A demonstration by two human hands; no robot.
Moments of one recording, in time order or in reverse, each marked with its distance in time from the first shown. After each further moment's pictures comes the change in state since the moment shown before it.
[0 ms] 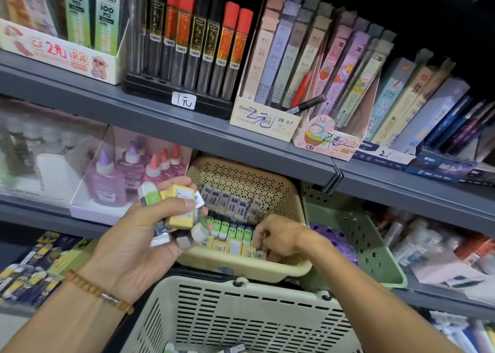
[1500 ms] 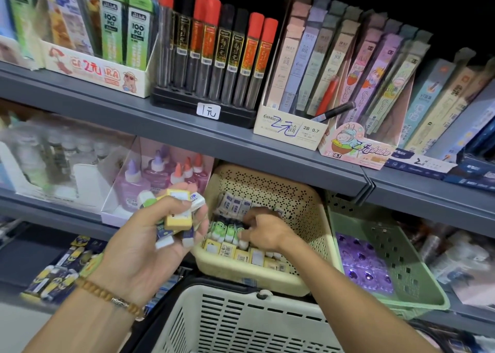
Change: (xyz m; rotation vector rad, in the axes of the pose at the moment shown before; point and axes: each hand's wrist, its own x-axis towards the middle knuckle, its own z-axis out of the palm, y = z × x) left_hand -0.002 0.017 -0.013 -0.059 0.113 0.022; right_hand 0.045 -0.046 0.018 0.210 0.163 -0.080
